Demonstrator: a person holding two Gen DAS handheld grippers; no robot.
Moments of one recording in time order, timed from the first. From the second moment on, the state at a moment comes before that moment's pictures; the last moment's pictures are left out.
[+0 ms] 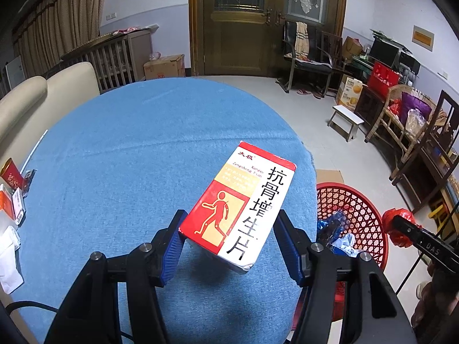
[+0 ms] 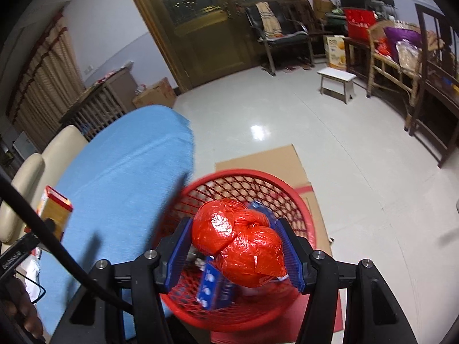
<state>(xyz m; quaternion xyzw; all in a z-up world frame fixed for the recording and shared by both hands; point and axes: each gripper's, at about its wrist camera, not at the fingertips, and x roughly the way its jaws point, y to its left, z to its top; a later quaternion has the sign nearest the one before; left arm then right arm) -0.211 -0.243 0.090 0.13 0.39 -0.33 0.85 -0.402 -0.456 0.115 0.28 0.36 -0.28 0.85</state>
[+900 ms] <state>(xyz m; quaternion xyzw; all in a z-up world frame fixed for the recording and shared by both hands) -0.265 -0.328 0.090 0.20 0.37 -0.43 0.80 -0.421 -0.490 0.102 0.34 0.35 -0.30 0.82</state>
